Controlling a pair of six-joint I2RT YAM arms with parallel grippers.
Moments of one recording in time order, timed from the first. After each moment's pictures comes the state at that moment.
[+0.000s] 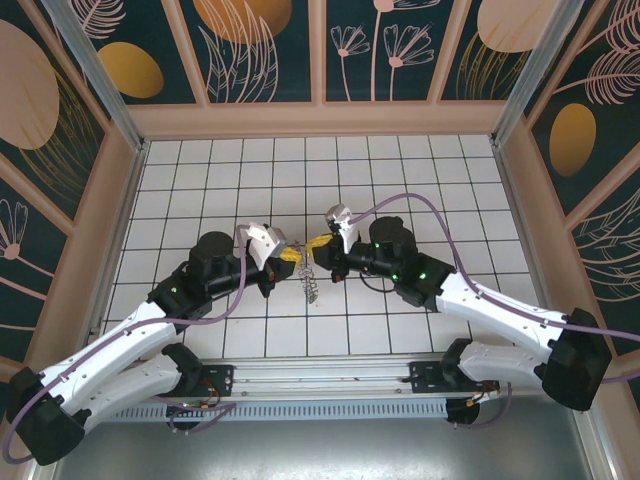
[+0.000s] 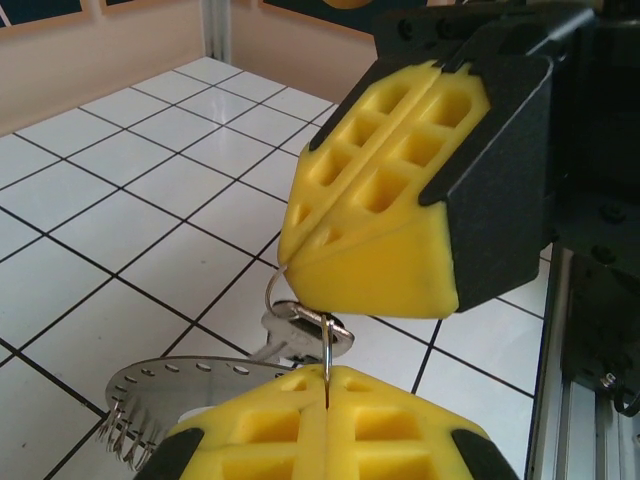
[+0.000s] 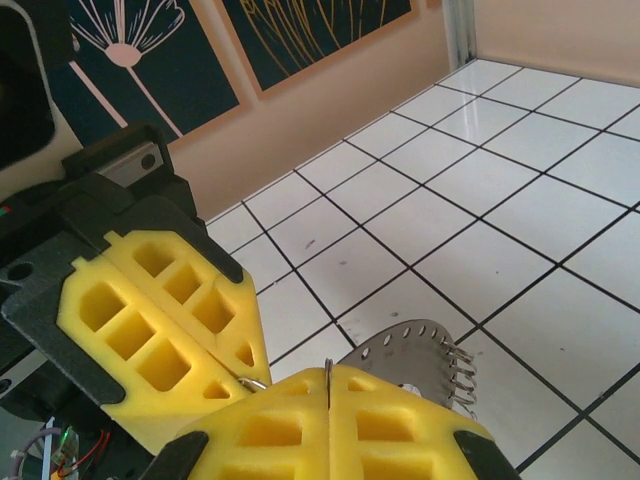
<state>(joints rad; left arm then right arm) -0.73 0.86 0.63 -0.09 0.38 -0.04 0.90 1.12 0.77 0.09 -0.29 0.23</state>
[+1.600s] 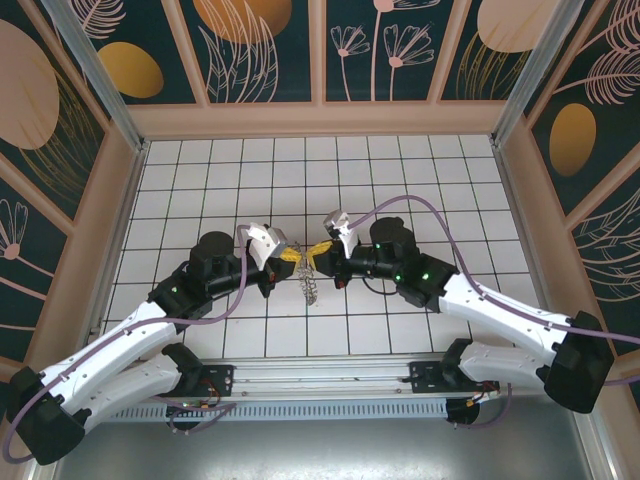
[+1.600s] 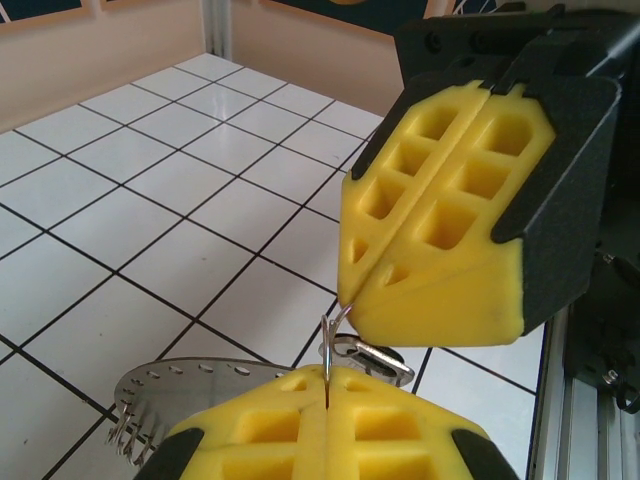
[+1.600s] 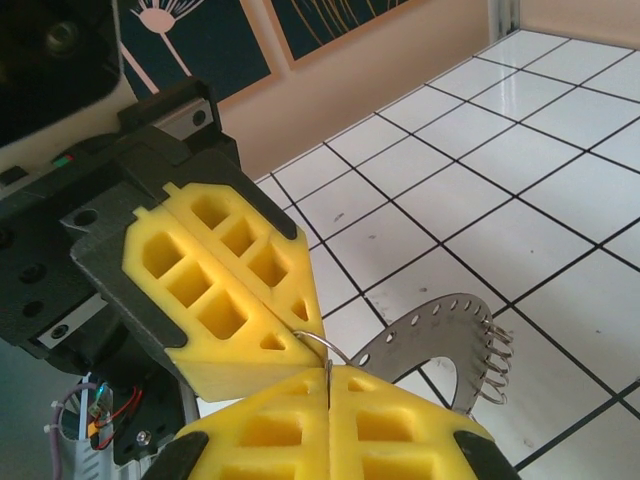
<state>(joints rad) -0.73 0.86 0.63 -0.10 0.38 -0.04 0.90 1.10 0.77 0.02 -0.36 0.21</state>
